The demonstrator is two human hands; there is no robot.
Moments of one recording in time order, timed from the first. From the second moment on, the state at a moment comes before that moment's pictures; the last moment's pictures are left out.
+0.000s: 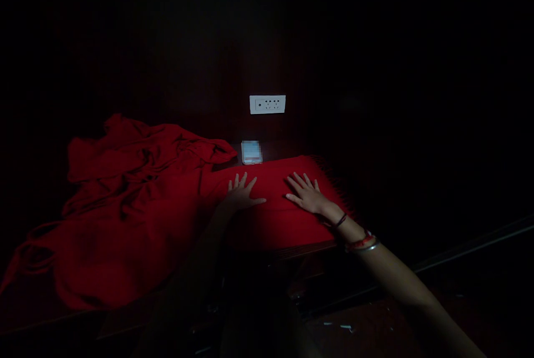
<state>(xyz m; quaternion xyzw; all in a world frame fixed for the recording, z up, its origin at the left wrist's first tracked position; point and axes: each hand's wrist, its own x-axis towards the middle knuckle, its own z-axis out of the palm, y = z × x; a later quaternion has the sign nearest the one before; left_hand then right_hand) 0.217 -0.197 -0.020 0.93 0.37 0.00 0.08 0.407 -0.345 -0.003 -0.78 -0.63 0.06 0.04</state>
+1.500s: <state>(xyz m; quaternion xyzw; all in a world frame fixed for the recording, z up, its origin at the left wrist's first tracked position) 0.213 -0.202 -0.013 0.95 0.31 -0.03 0.08 0.387 -0.341 -0.001 -0.77 -0.62 0.12 0.01</state>
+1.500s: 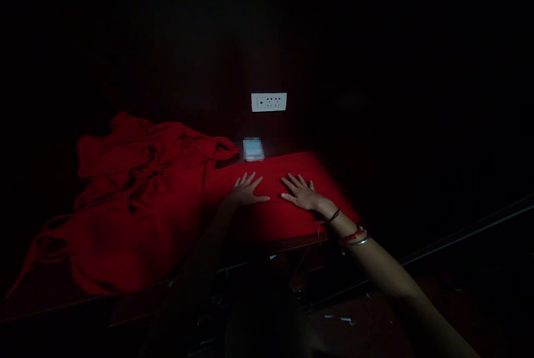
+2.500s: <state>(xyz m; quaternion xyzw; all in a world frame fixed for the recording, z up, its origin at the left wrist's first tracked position) 0.146 -0.228 -0.008 0.96 0.26 0.00 0.03 0.378 -0.347 0.008 -0.78 -0.63 0.07 0.02</state>
